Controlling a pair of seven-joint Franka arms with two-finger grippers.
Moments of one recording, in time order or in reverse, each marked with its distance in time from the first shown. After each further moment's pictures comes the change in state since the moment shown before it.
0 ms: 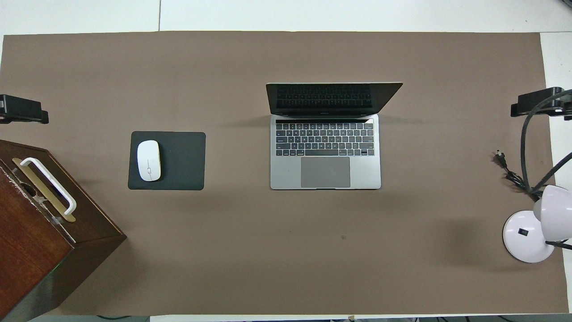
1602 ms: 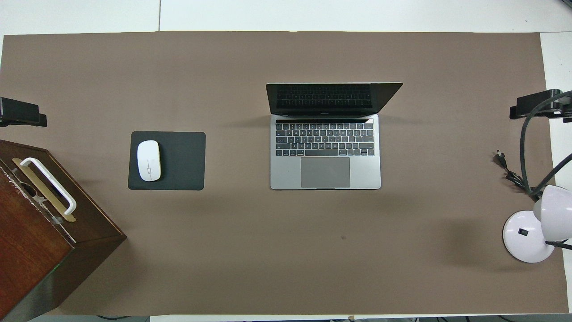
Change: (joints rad) left arm 0.009 -0.001 0.000 0.010 -0.015 -0.040 0.004; right arm 0.000 0.000 0.001 0.001 0.000 -0.016 0.001
